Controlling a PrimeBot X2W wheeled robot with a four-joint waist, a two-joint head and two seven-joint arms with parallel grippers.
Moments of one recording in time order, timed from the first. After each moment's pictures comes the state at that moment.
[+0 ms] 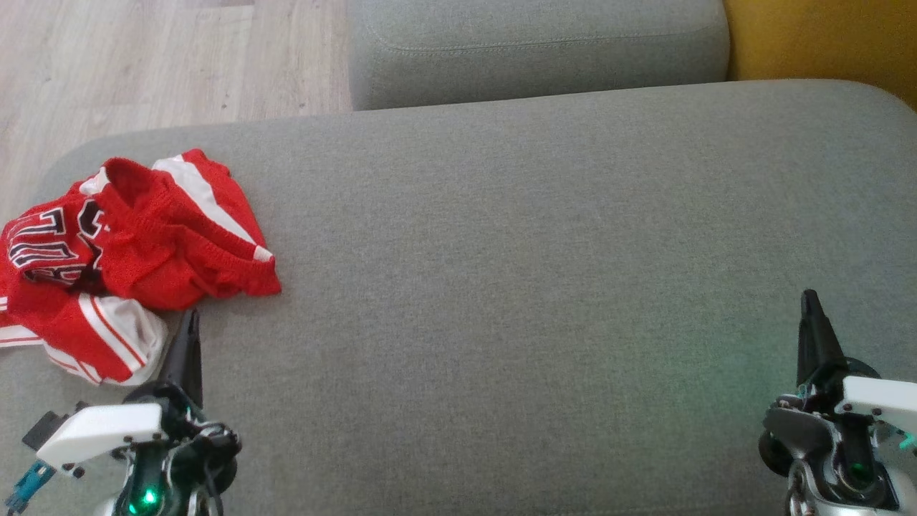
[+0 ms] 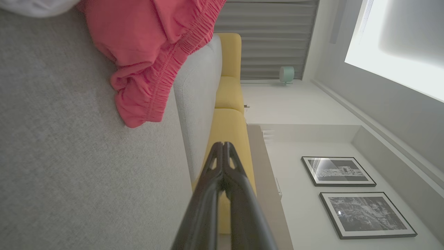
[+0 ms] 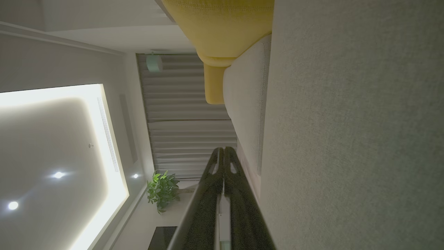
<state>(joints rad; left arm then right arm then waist) -0.07 0.04 0.08 0.28 -1.60 -0.12 0.11 -0.08 -0.05 -0.14 0.28 1.60 0.13 0.11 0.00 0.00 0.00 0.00</state>
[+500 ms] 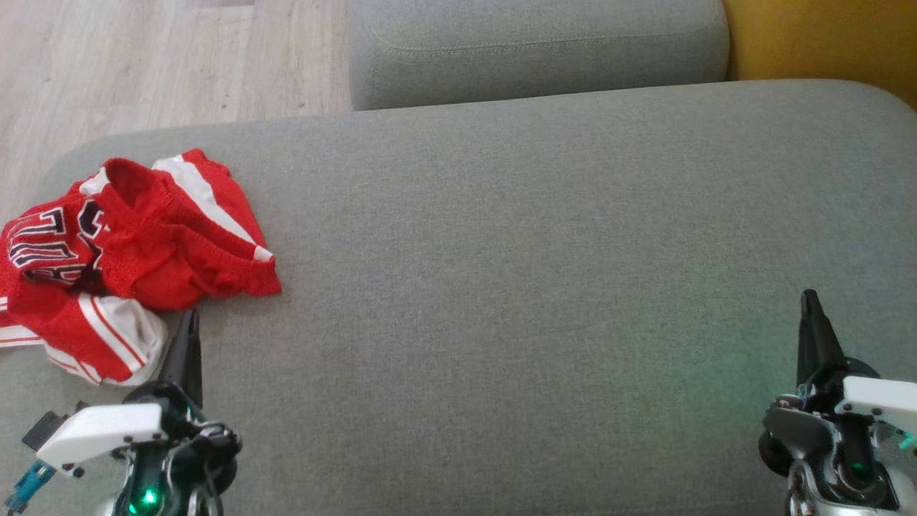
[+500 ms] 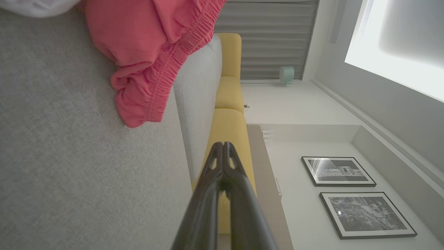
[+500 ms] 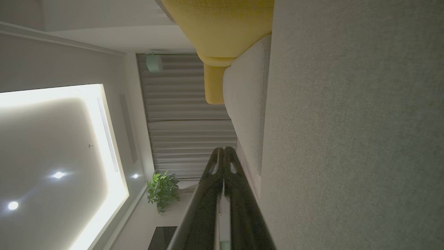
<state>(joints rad) -0.07 0.04 0.08 0.28 -1.60 -0.12 0.11 -0.08 -0.05 -0.14 0.28 1.60 0.13 0.11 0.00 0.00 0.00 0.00</state>
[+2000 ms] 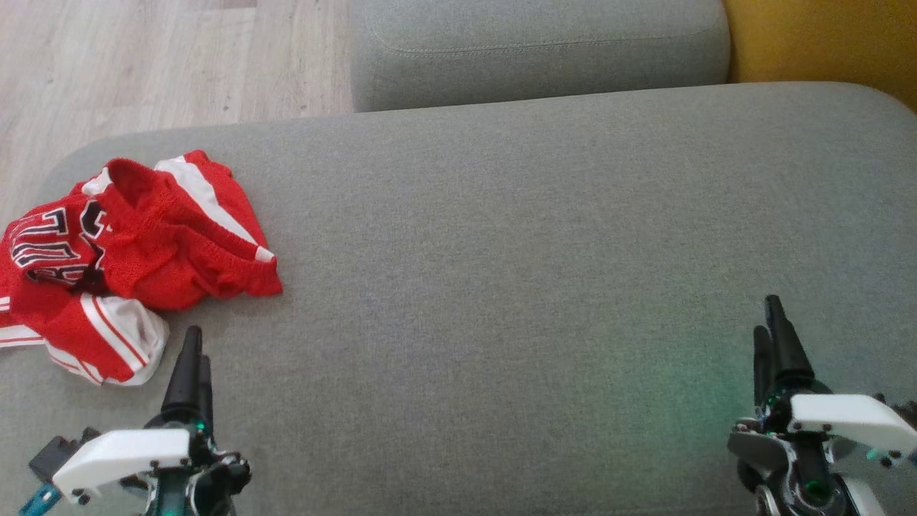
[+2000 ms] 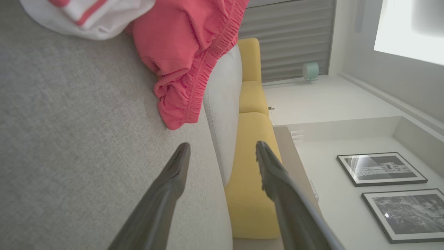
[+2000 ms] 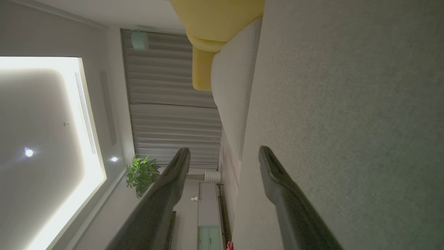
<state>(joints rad) -0.01 0.03 0.06 0.29 -1.45 -0.12 0.02 -0.03 -0.05 -0.01 0.28 1.54 0.13 0.03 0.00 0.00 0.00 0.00</state>
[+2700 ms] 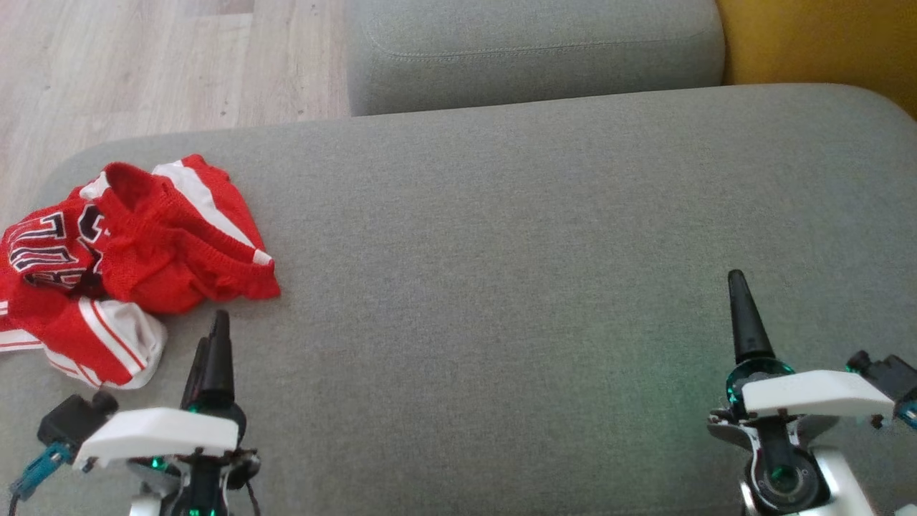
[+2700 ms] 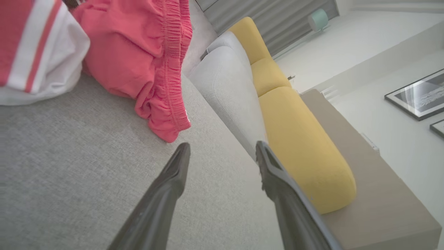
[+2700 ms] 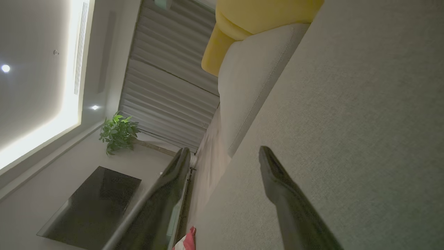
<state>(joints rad) -0.01 0.03 0.01 0.22 -1.02 -0.07 -0.04 -0.07 -0.08 0.08 0.26 1.21 0.13 -0.03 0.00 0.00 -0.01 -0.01</state>
